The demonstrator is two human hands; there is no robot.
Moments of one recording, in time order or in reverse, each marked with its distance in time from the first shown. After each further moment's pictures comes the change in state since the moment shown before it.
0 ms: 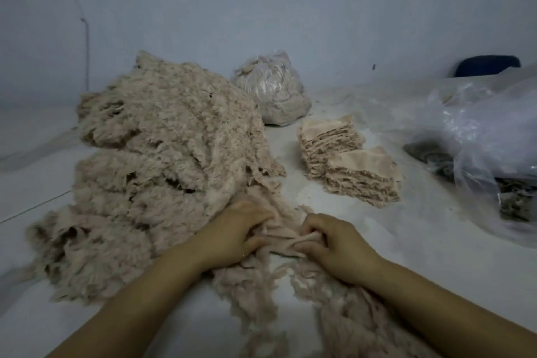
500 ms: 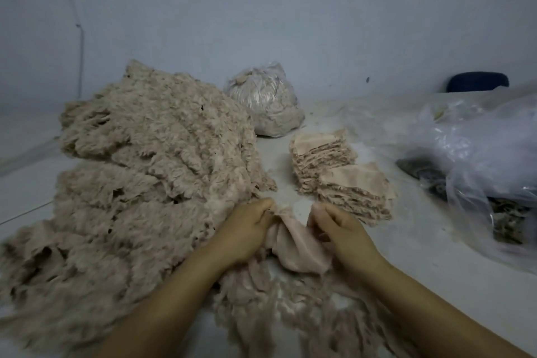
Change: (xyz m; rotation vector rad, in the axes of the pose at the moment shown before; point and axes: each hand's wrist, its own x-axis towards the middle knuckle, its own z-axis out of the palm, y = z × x) left_hand 0.044 0.034 0.000 -0.409 0.216 -0.158; right_hand 0.018 0.008 -0.019 0.583 0.257 0.167
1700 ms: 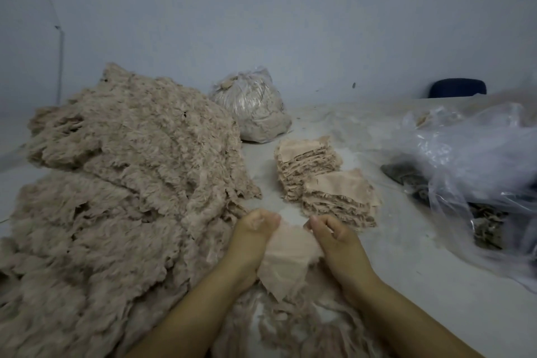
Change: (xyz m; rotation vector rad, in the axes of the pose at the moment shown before) left_hand 0.012 0.024 0.045 -0.980 0.220 -0.427; right_hand 0.000 0.018 -0.011 0.038 0.148 0.093
